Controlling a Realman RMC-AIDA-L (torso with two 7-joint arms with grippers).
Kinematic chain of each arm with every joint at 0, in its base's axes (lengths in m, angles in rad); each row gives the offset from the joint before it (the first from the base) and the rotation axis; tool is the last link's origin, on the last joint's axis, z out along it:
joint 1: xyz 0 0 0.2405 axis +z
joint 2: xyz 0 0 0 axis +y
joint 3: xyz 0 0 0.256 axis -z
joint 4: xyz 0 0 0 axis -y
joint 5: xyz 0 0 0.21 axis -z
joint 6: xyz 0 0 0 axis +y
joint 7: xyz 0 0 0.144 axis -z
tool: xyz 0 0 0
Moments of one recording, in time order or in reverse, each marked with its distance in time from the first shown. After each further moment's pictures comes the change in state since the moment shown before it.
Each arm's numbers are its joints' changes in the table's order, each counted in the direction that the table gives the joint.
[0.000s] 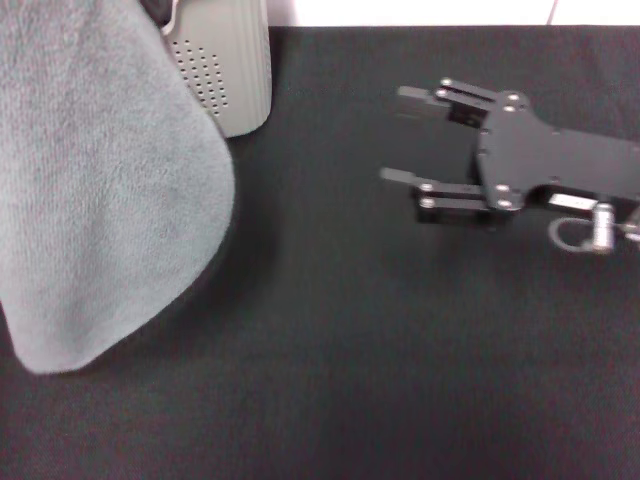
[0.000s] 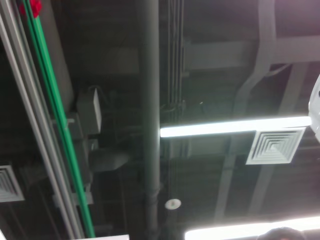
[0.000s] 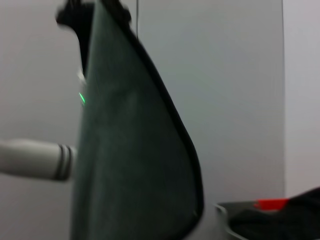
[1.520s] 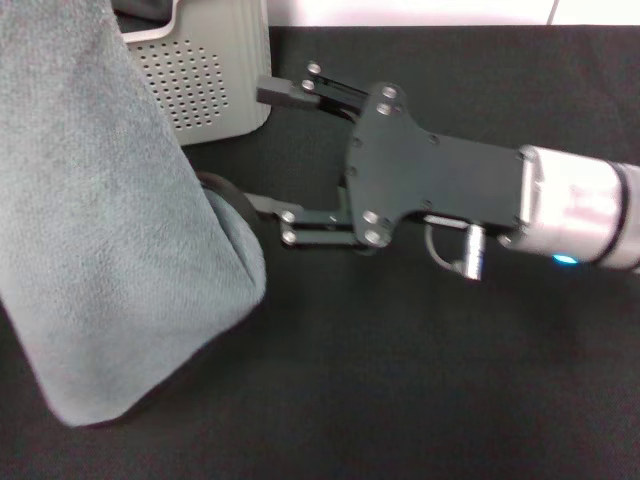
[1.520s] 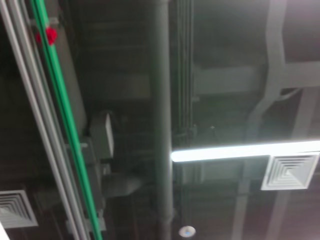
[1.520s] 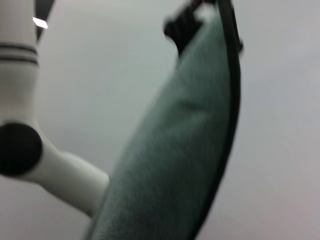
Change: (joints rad) left arm -0.040 -0.017 0.021 0.090 0.024 -0.003 -0.028; right arm 0.056 0.000 0.634 0.032 -0.627 0.144 0.453
